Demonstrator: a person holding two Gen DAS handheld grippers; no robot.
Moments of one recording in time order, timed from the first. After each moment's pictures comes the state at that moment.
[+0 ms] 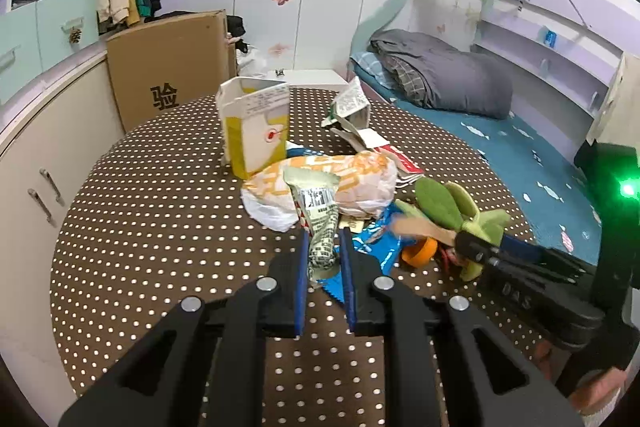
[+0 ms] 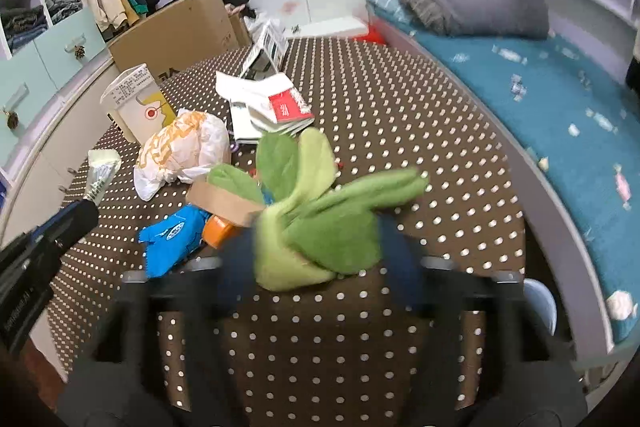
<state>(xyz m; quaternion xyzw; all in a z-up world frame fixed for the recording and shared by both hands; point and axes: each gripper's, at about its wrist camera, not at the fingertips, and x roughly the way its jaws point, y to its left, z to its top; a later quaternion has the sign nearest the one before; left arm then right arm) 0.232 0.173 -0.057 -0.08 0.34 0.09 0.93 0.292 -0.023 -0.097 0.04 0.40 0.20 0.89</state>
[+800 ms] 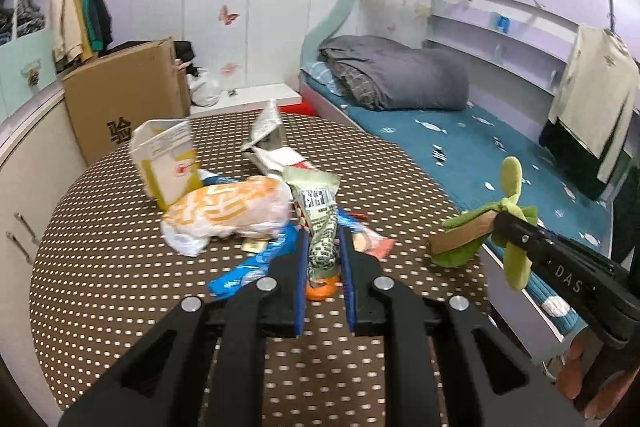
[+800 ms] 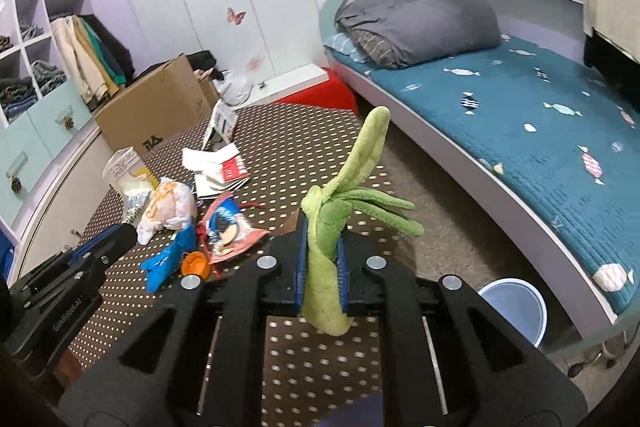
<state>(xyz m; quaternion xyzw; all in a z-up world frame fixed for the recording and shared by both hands) 0.239 0.101 -0.037 -0.04 0.32 0.02 0.94 0.255 -0.122 -0.055 0.10 0.34 0.13 0.93</state>
